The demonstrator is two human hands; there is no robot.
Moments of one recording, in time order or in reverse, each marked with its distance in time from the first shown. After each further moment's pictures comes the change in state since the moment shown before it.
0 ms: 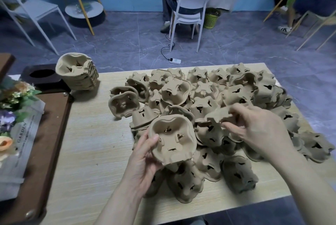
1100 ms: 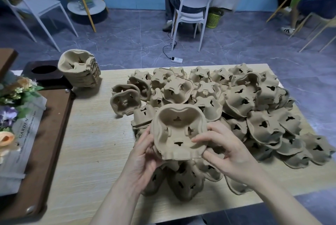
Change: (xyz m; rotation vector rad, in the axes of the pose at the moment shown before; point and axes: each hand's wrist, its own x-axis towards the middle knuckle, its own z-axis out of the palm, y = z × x) left_hand 0.000 0.008 0.005 -0.107 -0.026 -0.041; right_hand -0.030 -0.050 0.029 0.823 -0.111 -0.267
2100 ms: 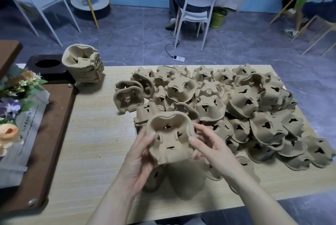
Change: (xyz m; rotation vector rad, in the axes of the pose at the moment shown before) left_hand -0.010 0.003 -0.020 0.130 -0.033 0.063; right_hand 0.016 -0.022 0.039 0.730 0.077 0.686
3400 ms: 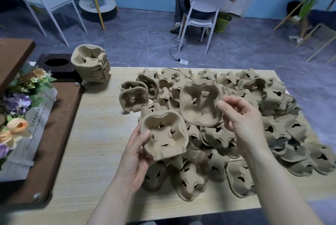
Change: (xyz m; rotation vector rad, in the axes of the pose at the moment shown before) left_hand -0.001 0.002 -0.014 -0.069 0.179 0.076; right_hand 0.016 -0.064 -0.016 0.106 0.424 -0.206
